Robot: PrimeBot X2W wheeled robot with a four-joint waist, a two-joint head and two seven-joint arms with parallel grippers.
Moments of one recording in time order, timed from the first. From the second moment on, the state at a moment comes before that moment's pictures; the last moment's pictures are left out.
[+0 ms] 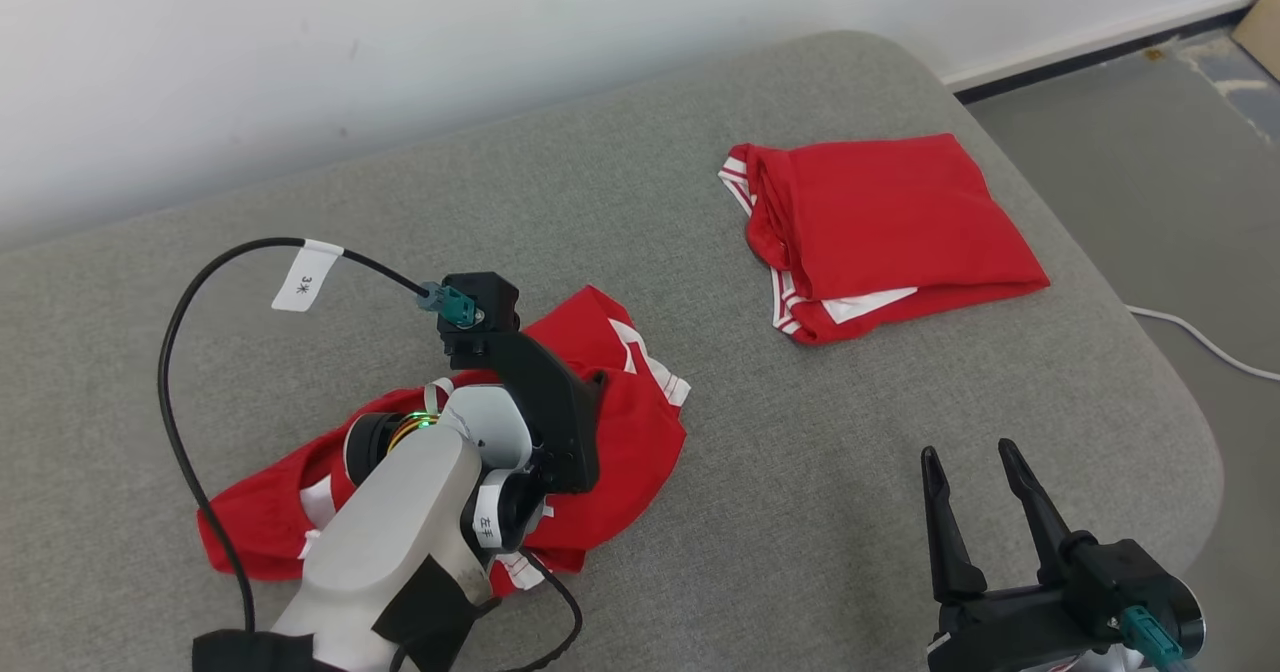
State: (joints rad) left arm -0.77 0.07 -0.58 0.73 -0.78 0.10 0.42; right arm -0.06 -0.05 0.02 0.23 0.09 0.13 -0.26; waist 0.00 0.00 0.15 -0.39
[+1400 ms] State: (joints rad) left arm -0.08 0.40 -0.74 0.05 -0.84 0.01 0.09; right arm -0.06 -0.05 -0.01 0.22 0.02 0.13 -0.26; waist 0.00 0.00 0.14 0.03
